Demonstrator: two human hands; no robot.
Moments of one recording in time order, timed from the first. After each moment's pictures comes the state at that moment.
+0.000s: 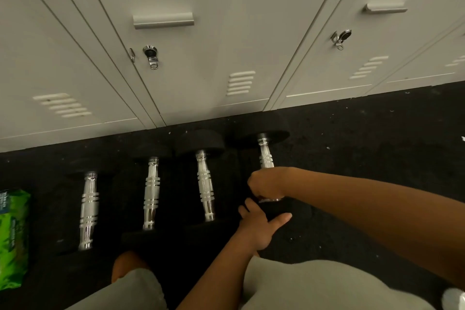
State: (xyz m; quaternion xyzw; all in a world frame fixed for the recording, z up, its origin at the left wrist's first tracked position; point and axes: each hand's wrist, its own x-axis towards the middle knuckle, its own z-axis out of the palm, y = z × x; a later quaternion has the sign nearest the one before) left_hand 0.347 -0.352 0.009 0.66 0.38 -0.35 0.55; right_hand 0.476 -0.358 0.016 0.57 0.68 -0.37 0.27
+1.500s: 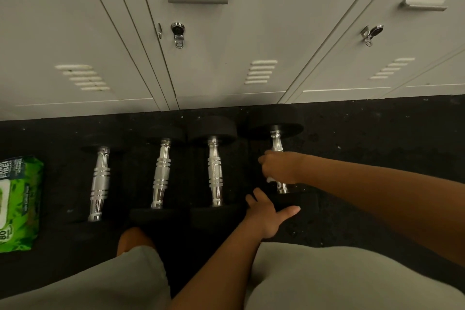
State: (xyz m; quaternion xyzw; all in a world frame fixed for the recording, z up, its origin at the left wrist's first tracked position) left_hand 0.344 -0.349 0.006 0.64 0.37 -0.34 0.58; right_hand 0.484 -0.353 0.026 0.57 0.71 -0.29 0.31
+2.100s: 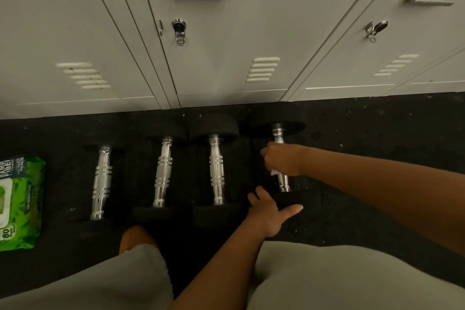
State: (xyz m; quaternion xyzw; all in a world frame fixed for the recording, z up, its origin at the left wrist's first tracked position) left_hand 0.343 -0.349 0.006 0.64 0.37 -0.33 0.59; right_hand 0.493 -0.348 0.028 0.56 0.71 -0.25 0.34
